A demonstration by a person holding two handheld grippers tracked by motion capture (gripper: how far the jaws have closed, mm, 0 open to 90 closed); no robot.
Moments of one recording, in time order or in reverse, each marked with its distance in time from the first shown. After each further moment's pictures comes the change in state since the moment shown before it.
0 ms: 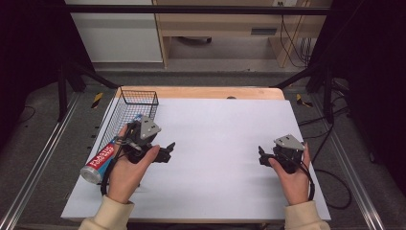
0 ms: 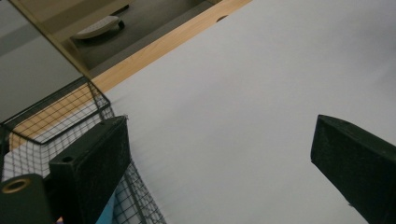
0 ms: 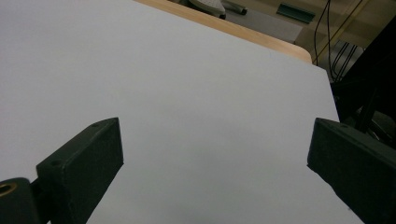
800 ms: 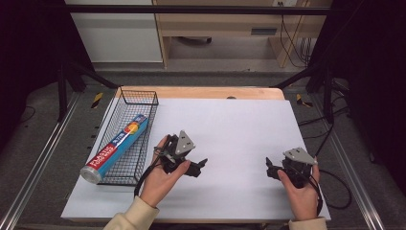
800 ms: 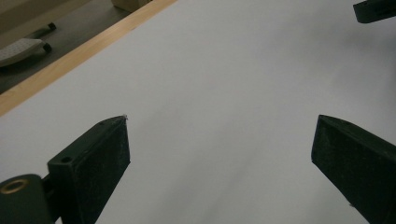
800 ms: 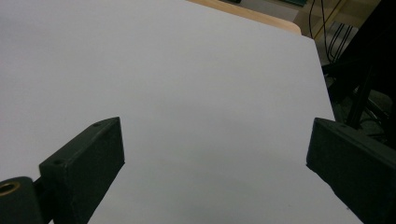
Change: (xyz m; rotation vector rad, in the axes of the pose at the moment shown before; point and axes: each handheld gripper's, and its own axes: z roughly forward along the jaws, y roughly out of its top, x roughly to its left) left arm -0.062 -0.016 0.076 -0.073 -0.236 0.064; right arm -0.005 -0.028 -0.031 0.026 -0.014 0.052
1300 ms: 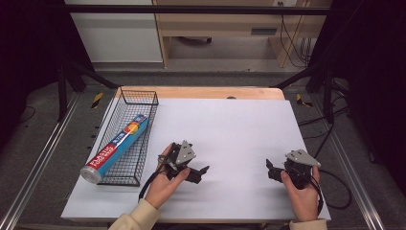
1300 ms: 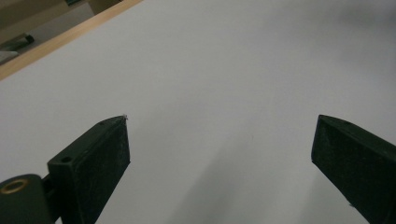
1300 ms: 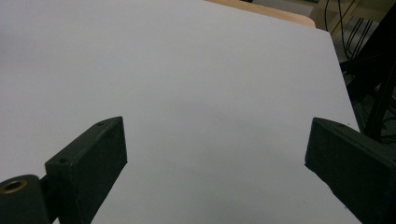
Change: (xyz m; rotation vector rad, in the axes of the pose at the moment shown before) left arm 0.001 -0.045 0.032 -0.066 -0.063 0.003; right arm -0.005 -0.010 0.003 -0.012 0.059 0.033
